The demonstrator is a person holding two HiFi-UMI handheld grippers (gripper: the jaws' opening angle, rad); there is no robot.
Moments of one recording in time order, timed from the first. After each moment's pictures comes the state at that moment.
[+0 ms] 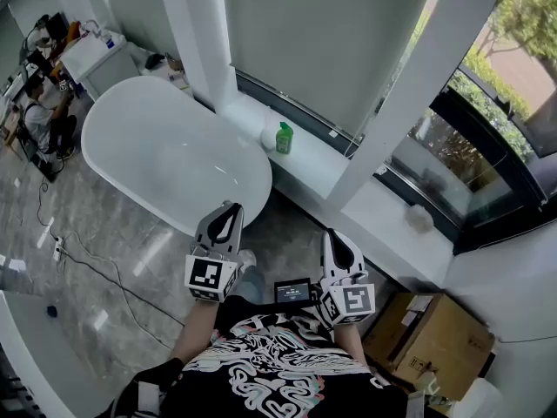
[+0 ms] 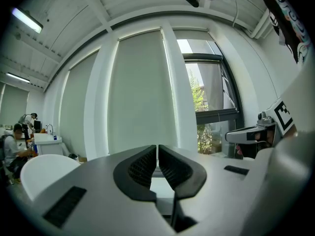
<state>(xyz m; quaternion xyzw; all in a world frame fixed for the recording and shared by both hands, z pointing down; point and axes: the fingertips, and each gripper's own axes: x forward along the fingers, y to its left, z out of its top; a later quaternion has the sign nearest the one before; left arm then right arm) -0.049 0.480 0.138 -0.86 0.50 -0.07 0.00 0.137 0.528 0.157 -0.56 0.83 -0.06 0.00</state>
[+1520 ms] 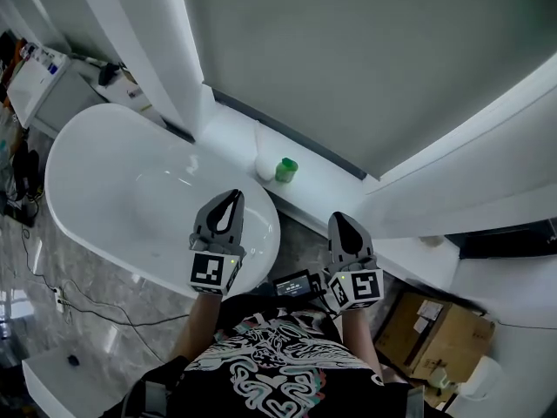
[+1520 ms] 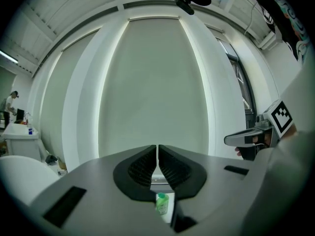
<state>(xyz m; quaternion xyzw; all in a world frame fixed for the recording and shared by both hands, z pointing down) -0.097 0.123 0.162 -0.89 0.45 -0.04 -0.02 0.089 0.193 0.186 -0.62 0.78 -0.07 -0.04</state>
